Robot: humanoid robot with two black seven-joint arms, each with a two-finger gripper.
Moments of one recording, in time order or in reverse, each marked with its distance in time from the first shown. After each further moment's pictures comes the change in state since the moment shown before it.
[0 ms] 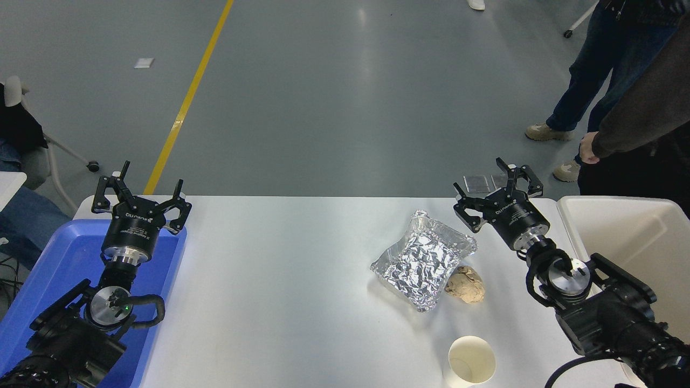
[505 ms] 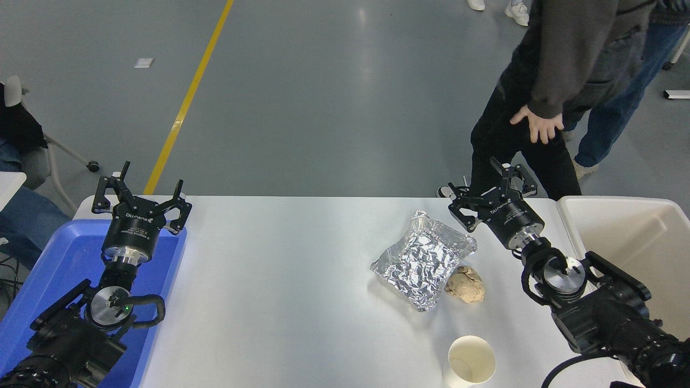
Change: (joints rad) left arm -0.001 0.000 0.002 0.000 -0.003 0.000 0.001; right arm 0.066 0.007 -0.095 0.003 -0.010 -0.001 -0.001
